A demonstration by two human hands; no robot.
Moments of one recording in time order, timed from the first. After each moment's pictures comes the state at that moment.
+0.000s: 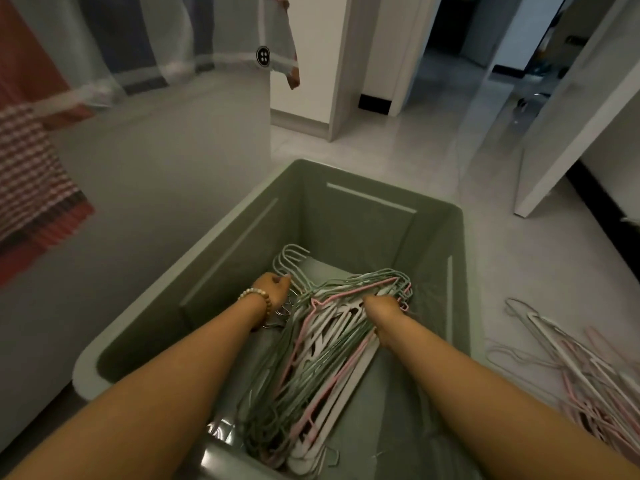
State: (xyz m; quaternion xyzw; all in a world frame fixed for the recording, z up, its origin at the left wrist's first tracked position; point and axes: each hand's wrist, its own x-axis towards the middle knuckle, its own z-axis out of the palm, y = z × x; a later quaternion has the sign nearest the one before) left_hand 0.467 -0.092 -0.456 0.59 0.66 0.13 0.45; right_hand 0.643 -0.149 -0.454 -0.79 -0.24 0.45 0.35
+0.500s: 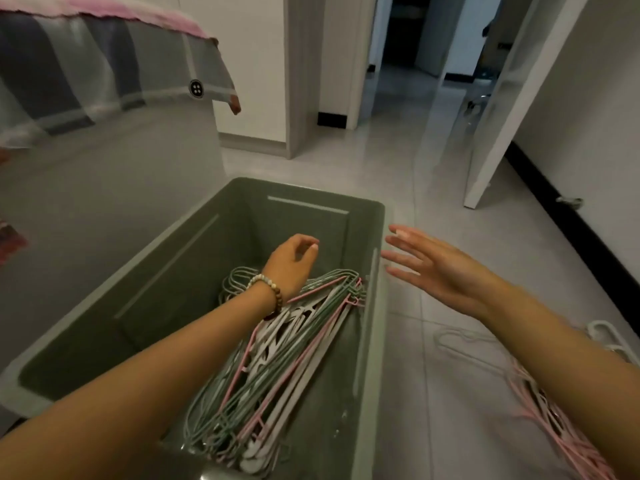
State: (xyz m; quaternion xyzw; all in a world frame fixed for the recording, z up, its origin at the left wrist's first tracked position) left_hand 0.580 -0.156 -0.360 0.71 0.48 0.31 0.41; right_hand 0.789 -0.243 -0.325 -0.52 -0.33 0.58 0.54
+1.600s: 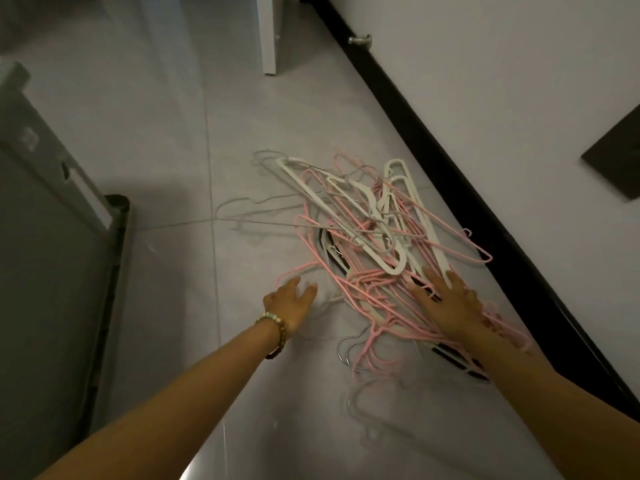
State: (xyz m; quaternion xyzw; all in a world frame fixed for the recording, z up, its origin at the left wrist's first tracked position) left_hand 0.884 -0.391 -0.569 0.77 0.43 -0.08 0.47; right_hand 1.091 -0.597 -0.601 -0.95 -0.18 0.24 0.12
